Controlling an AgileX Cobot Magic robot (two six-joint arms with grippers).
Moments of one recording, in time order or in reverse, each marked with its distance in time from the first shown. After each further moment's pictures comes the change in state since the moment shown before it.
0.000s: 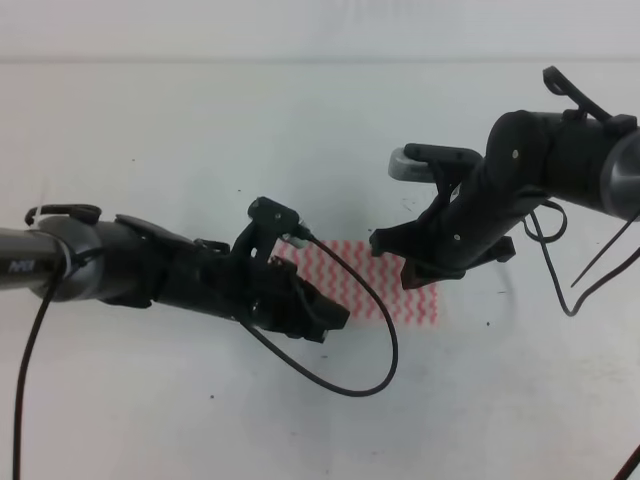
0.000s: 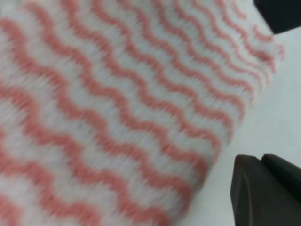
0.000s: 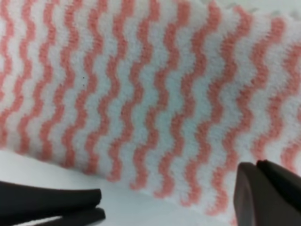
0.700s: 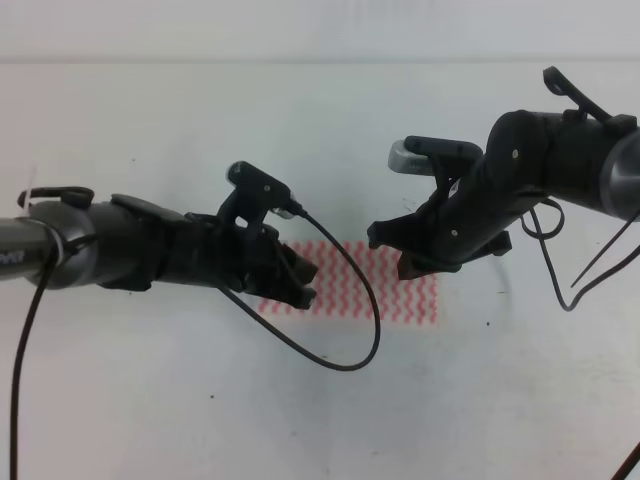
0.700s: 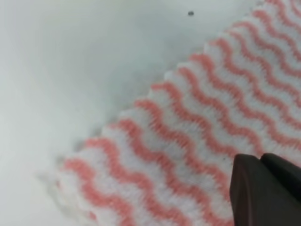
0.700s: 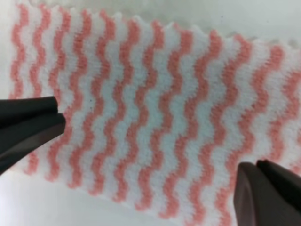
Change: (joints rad) left arm 0.000 -0.006 -0.033 0.028 -0.266 0.025; right arm 0.000 0.000 0.000 0.007 -0.049 -0.002
